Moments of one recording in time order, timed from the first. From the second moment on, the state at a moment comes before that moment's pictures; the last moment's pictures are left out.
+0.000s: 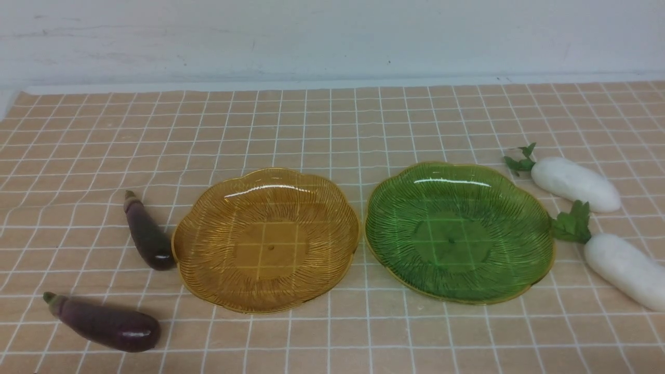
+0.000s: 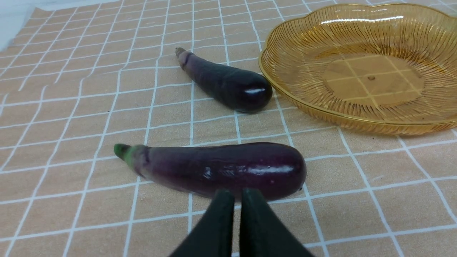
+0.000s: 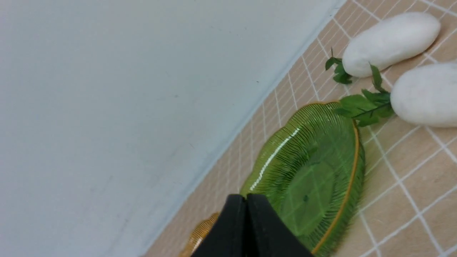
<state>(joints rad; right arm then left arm) 0.11 -0.01 0.02 0.61 0.19 0.38 -0.07 -0.01 0.03 0.01 0.38 0.03</state>
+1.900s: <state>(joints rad) 0.11 1.95 -1.32 -0.25 1.21 0.00 -0.07 -0.01 0.03 0.01 0.38 0.03</state>
